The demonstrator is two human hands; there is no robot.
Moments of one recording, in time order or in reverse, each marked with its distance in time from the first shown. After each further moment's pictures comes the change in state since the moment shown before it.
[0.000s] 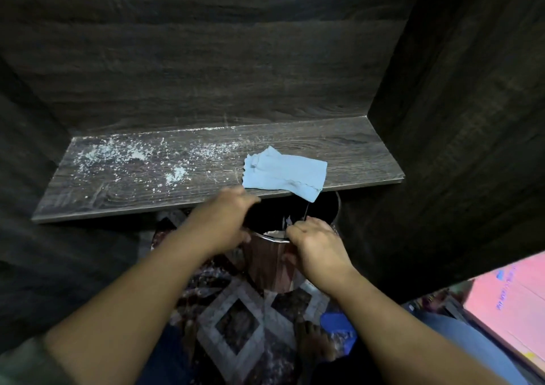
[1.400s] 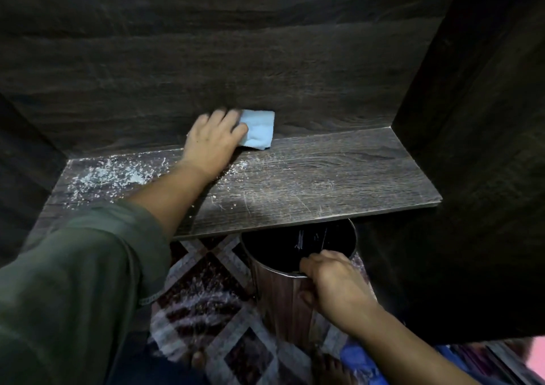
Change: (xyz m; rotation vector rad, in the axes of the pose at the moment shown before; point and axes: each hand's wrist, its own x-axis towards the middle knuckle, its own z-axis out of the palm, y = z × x) left_hand 0.148 -0.104 -0.041 0.637 0.603 0.120; right_hand 0.013 0.021 0.037 0.088 -0.167 0.022
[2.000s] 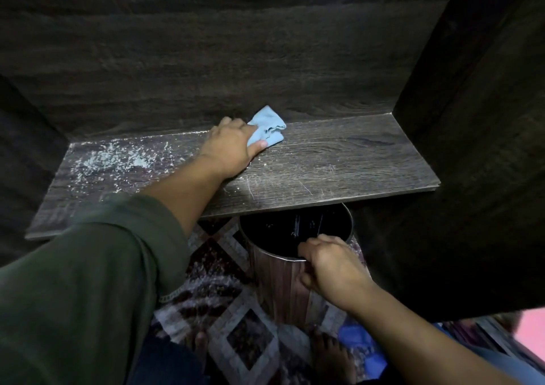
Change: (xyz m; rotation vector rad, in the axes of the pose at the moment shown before) left_hand -0.005 0.031 -0.007 -0.450 -0.391 -0.250; right_hand -0.001 -0.010 -0.011 0.019 -0.138 0.038
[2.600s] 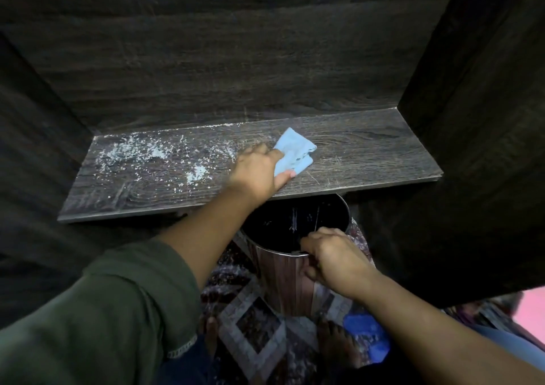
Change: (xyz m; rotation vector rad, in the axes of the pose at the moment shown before) left_hand -0.068 0.052 0.004 -0.098 -0.048 -0.049; right_hand -0.010 -0.013 -0.010 0.002 -0.044 -0.071
